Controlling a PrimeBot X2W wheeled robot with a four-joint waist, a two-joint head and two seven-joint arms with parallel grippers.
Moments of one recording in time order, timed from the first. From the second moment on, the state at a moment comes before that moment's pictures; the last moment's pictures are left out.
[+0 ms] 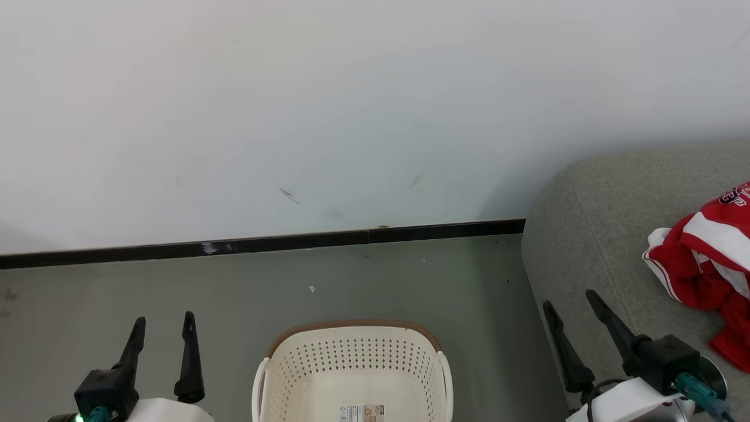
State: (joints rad) left arm -0.01 0.24 -0.28 0.08 -0.53 0.31 -0.25; right arm 0.04 -0.04 0.03 0.07 0.00 0.13 -0.25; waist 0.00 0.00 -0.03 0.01
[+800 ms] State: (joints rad) left arm 0.02 0.24 -0.30 0.11 -0.51 0.29 -0.25; right arm 0.09 -0.04 0.02 0.05 0.06 0.13 -0.25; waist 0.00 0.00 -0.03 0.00
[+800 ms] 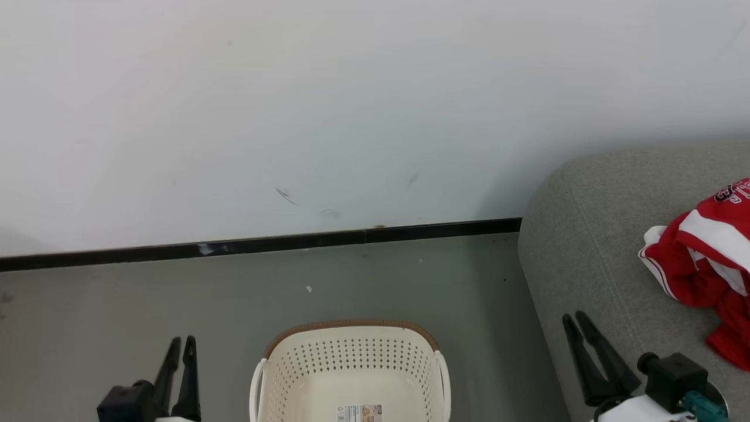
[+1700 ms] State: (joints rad) left arm 0.04 0.18 -0.23 0.12 -0.78 0.22 -0.17; right arm 0.14 -0.03 0.04 0.04 0.44 0.13 -0.22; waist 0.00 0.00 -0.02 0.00
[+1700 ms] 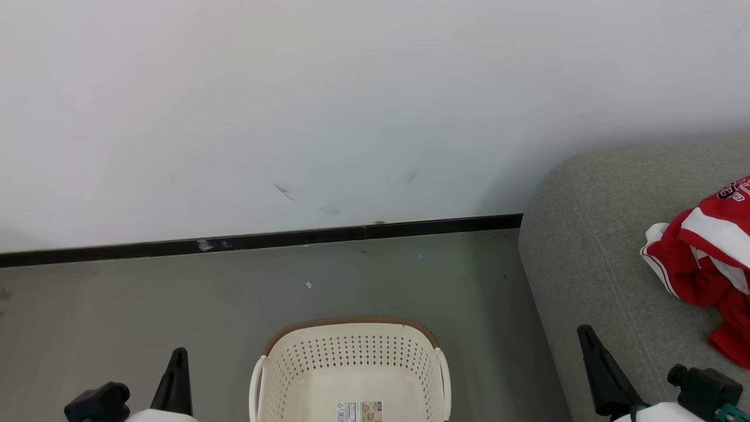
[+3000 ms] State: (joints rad) left arm 0.02 0.12 -0.09 0.15 -1.21 0.08 -0.03; right arm 0.05 -0.09 0.02 0.15 1.10 0.13 -0.10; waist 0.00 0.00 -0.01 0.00
